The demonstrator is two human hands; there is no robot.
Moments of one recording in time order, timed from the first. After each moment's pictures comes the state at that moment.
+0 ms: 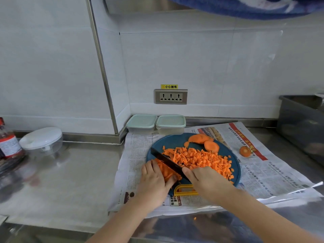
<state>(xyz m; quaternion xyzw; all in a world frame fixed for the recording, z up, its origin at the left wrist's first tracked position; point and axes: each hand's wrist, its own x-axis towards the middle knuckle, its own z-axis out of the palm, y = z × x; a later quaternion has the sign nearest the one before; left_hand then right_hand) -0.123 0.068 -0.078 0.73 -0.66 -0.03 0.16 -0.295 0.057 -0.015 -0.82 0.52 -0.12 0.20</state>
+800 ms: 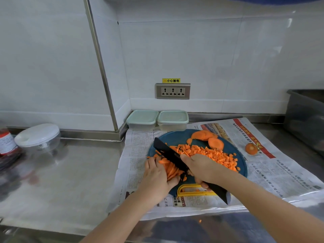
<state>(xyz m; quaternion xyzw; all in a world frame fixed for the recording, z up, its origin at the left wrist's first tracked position) -0.120 0.058 -0.071 0.71 -0.68 -0.06 0.16 -0.273 0.018 -0.012 -0.75 0.56 -0.06 0.33</state>
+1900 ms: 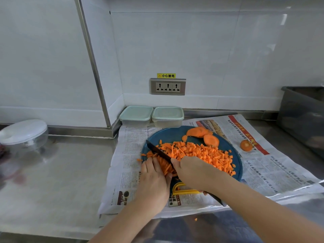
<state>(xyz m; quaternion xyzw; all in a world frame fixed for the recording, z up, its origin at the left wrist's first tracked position) -0.135 0.070 -0.081 0.72 -0.66 -0.02 0.21 -0.255 0.038 -0.007 -0.81 0.55 -0.01 0.22</state>
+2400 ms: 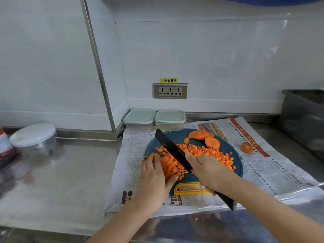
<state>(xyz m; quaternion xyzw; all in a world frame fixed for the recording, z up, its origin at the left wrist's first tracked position) -0.126 0.070 -0.070 0.72 -0.67 -0.05 0.18 -0.287 0.049 0.011 -0.75 0.56 -0.13 0.33</state>
